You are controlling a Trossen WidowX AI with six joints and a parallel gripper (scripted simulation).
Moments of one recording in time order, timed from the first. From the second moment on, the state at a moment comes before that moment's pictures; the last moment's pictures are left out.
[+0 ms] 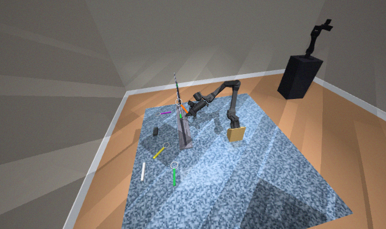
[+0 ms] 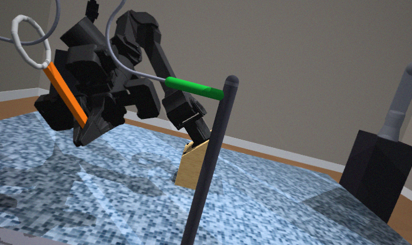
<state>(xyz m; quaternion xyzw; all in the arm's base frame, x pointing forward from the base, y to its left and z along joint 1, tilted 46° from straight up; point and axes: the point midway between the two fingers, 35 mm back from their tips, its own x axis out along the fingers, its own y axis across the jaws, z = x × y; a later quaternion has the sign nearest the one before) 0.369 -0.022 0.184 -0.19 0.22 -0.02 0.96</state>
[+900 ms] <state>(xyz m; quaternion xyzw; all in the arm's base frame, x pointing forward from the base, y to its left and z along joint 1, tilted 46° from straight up) 0.352 0.077 0.182 0.13 0.27 0.06 0.95</state>
